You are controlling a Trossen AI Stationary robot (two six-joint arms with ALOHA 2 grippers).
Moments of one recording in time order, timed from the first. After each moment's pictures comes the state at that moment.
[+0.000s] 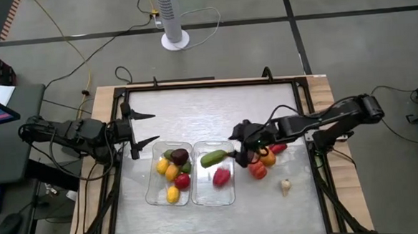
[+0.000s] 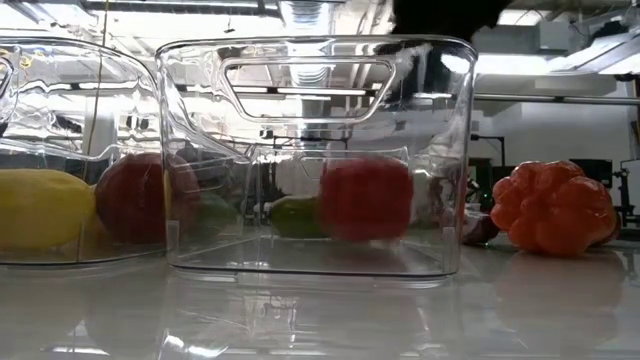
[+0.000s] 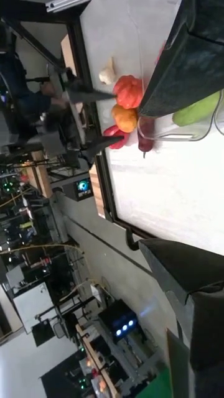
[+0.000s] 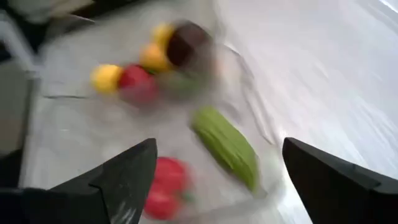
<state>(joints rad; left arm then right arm) -0.26 0.59 0.76 -0.32 -0.51 0.23 0.14 1.39 1.00 -0.28 0.17 0.44</state>
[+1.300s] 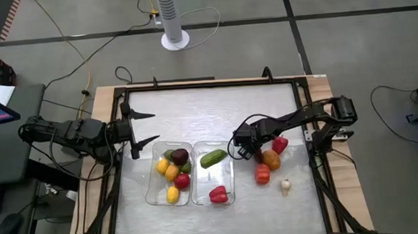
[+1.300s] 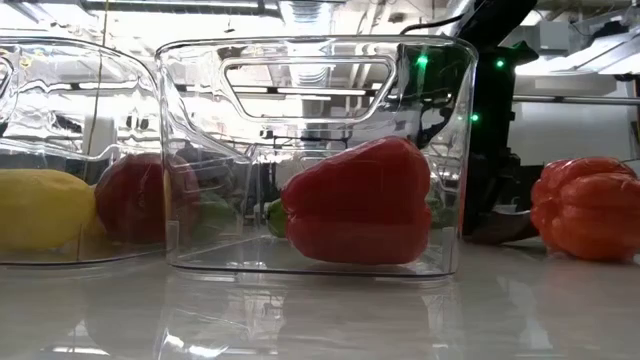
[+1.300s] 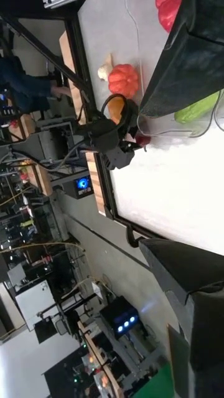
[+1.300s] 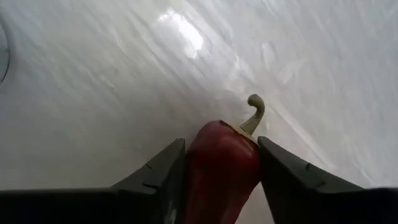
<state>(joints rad) -0.25 0.59 0.76 -0.32 -0.52 0.24 -0.01 1.68 0.97 -0.77 0.23 0.72</state>
